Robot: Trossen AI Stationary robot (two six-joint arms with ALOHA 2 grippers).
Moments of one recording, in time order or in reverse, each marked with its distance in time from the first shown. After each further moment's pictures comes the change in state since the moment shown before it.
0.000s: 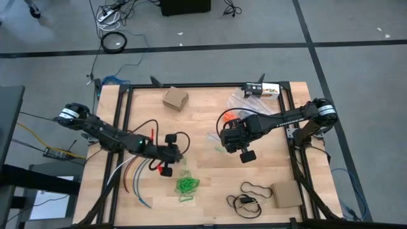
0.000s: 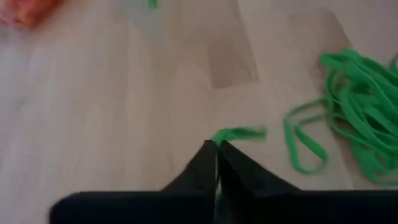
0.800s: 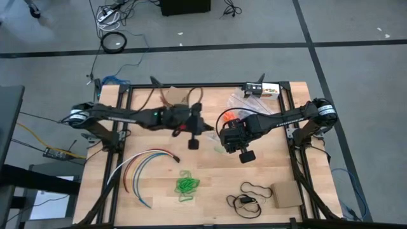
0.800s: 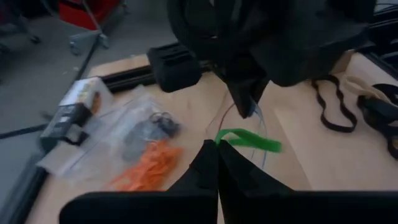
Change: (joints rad) left arm 0.342 0.141 0.504 0.054 0.283 0.277; right arm -0.003 0.000 0.000 0.017 -0.015 -0.008
